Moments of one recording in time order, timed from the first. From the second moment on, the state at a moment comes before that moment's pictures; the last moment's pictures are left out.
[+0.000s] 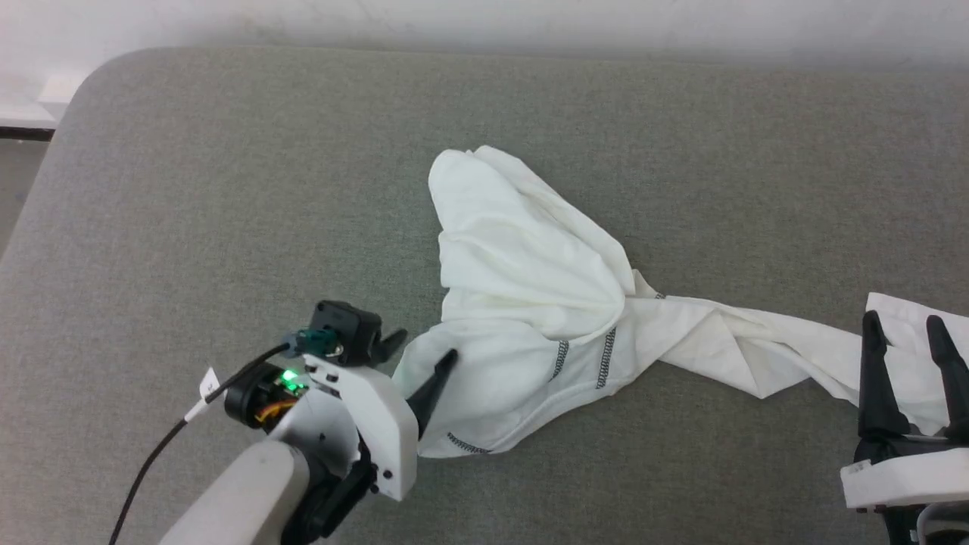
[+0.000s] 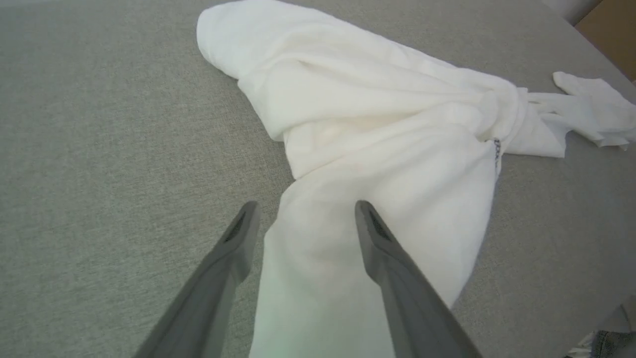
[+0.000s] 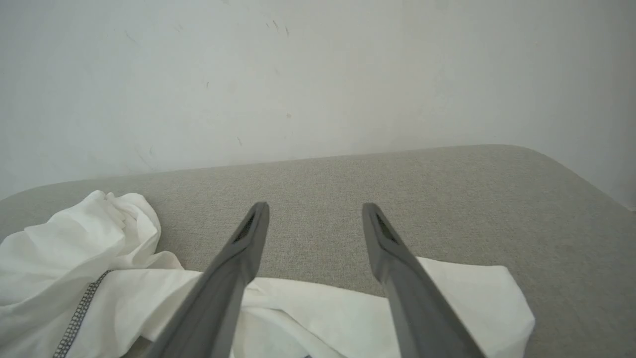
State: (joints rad) left arm -0.32 0.42 -0.58 0.01 -0.59 0.07 0.34; right arm 0.07 -0.05 -0.21 -0.09 0.20 0.13 -0.15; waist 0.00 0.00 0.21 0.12
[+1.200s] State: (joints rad) left arm 0.04 0.37 -0.10 -0.21 -0.62 0.49 -0.06; right arm 0.08 -0.05 -0.22 -0.08 0.20 0.13 -0.15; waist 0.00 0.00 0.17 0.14
